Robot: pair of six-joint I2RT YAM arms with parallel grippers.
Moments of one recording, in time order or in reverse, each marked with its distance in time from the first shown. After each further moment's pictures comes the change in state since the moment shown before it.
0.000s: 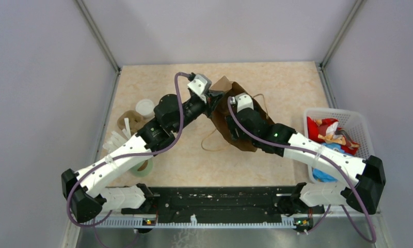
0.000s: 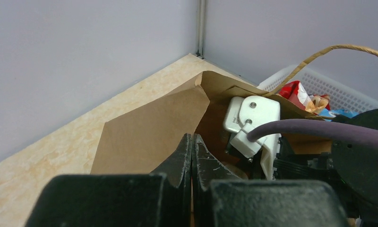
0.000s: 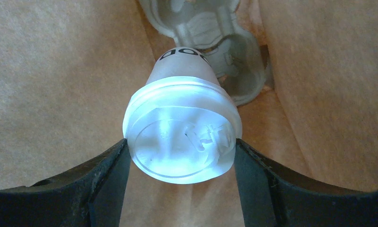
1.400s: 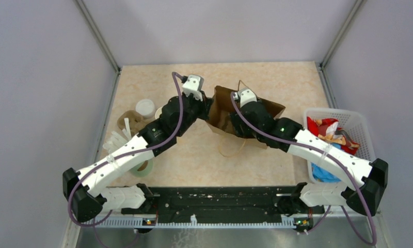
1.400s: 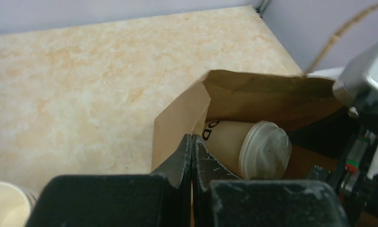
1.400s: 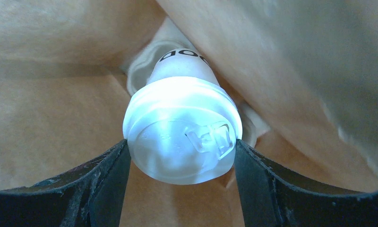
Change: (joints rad) left arm -0.001 0.008 -0.014 -0.210 -0.275 -0.248; right arm -0.040 -0.008 0.103 -0.140 -0.032 -0.078
